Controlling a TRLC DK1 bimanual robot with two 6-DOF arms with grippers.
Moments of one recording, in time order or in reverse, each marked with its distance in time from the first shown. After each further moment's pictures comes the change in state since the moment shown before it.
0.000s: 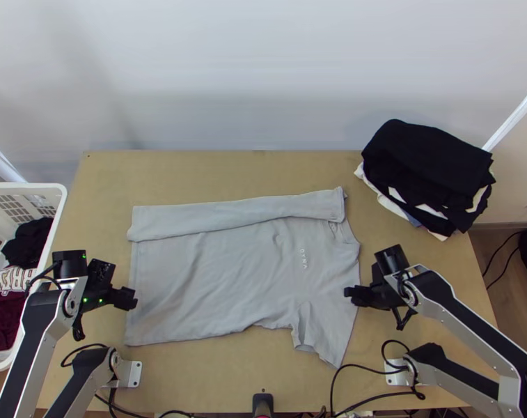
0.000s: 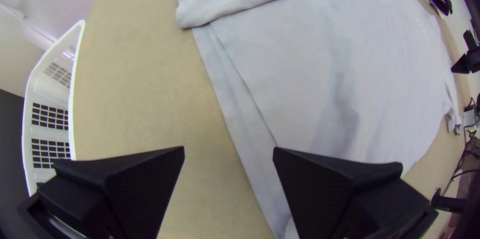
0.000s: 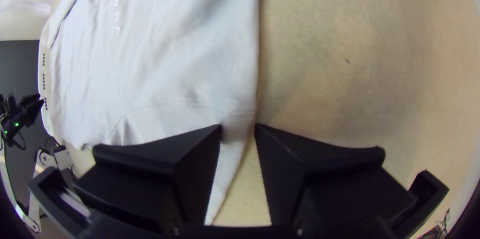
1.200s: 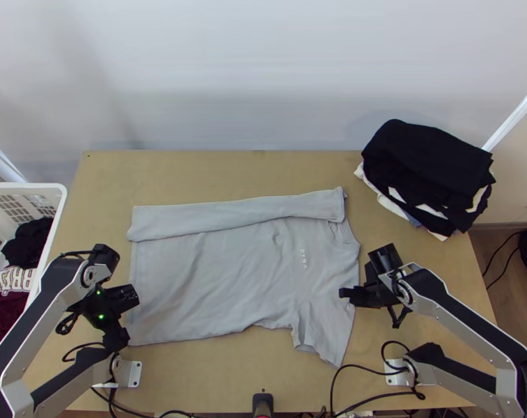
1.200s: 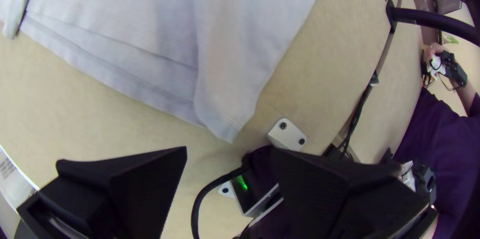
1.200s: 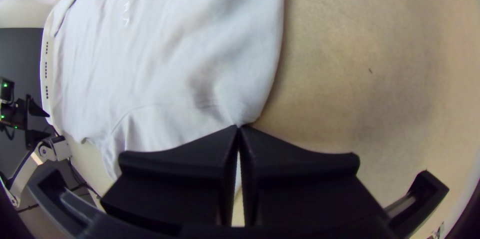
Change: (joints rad) left arm -0.187 0.282 0.136 -0.553 -0.008 0.464; right arm 0.033 0.047 0.006 0.044 -0.016 -0.014
